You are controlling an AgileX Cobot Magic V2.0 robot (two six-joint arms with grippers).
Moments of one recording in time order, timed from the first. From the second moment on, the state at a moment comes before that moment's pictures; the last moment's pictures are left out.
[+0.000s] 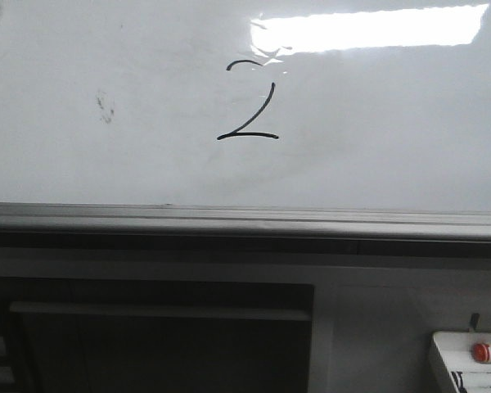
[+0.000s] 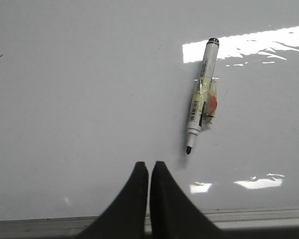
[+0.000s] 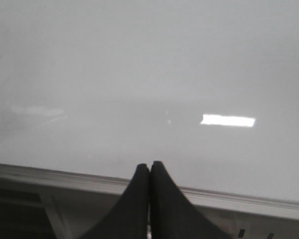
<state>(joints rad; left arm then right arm) -0.05 0.00 0.00 -0.12 0.00 0.21 -0.08 0.04 -0.35 0.27 0.60 -0.26</state>
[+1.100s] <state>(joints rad) -0.05 0.00 0.00 -0.12 0.00 0.21 -0.08 -0.01 0.01 -0.19 -0.01 0.21</state>
